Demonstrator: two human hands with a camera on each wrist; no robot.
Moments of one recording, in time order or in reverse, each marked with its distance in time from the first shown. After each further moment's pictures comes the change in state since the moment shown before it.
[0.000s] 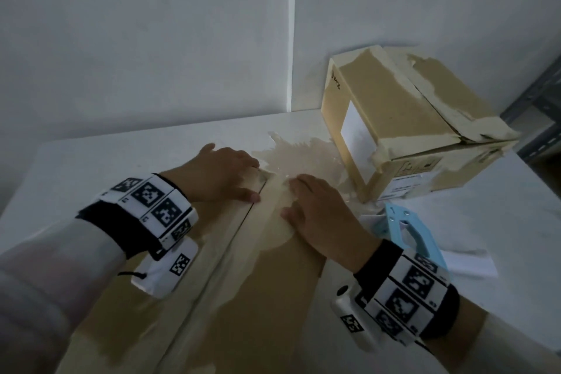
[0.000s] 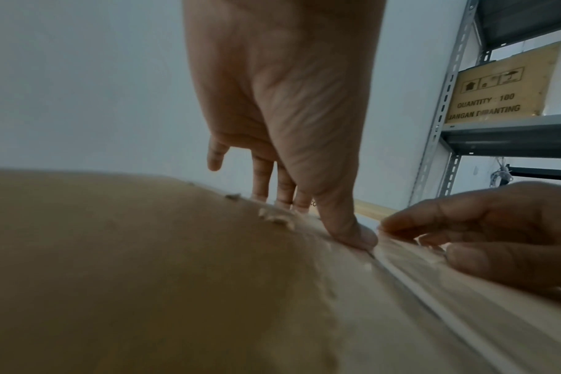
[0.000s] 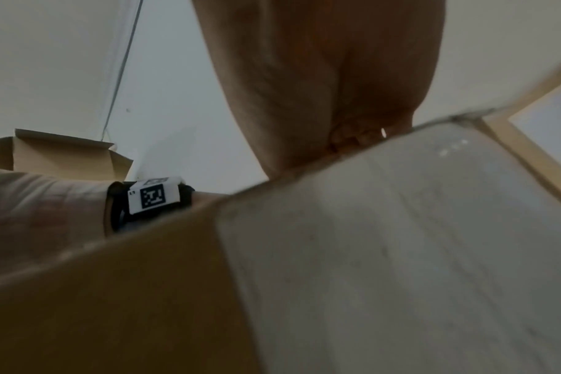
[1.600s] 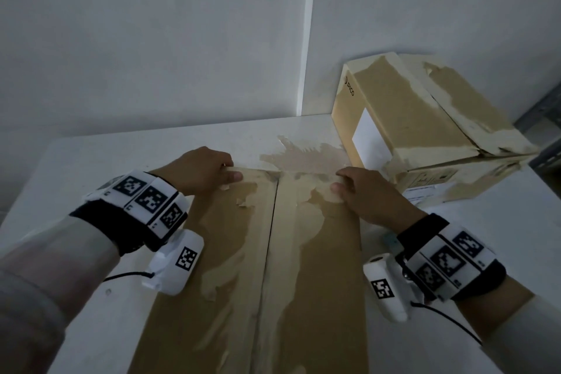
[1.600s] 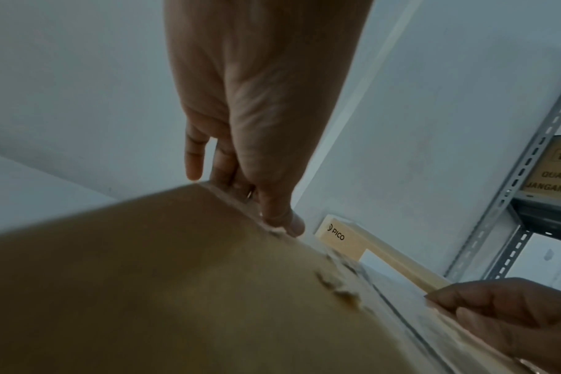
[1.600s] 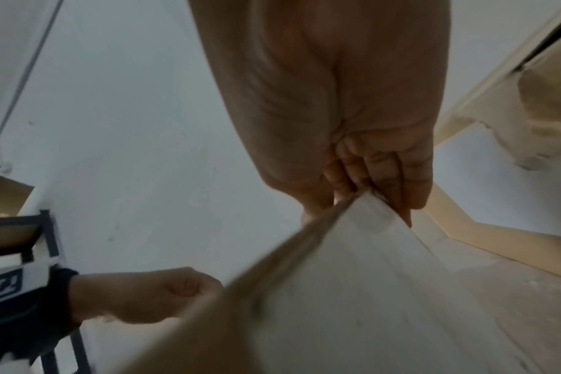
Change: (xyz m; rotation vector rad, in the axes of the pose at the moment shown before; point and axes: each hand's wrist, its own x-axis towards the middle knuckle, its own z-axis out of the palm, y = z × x) left_hand 0.004 -0.048 0.009 -0.228 0.062 -0.173; right_hand 0.023 0.036 -0.041 0.216 -0.113 0.327
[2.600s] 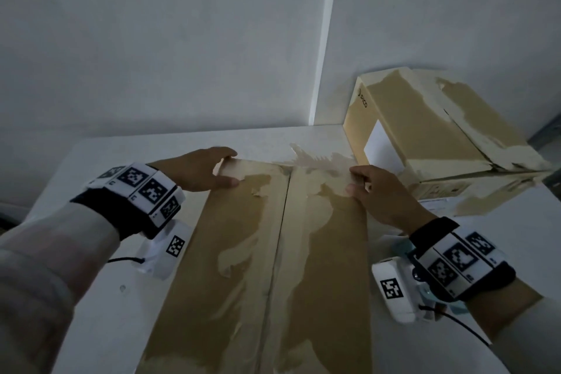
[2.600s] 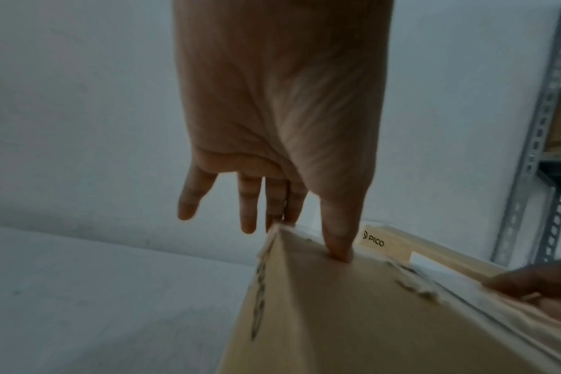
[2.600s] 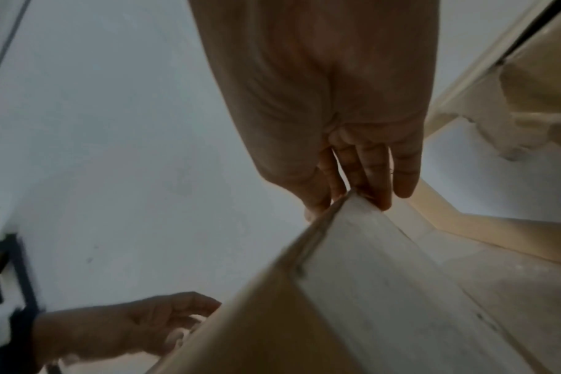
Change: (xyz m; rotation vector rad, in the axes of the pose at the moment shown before) left_hand -0.016 -0.024 -0.012 -0.188 -0.050 -0.033; right_hand 0.015 0.011 0.001 0.077 0.112 -0.058
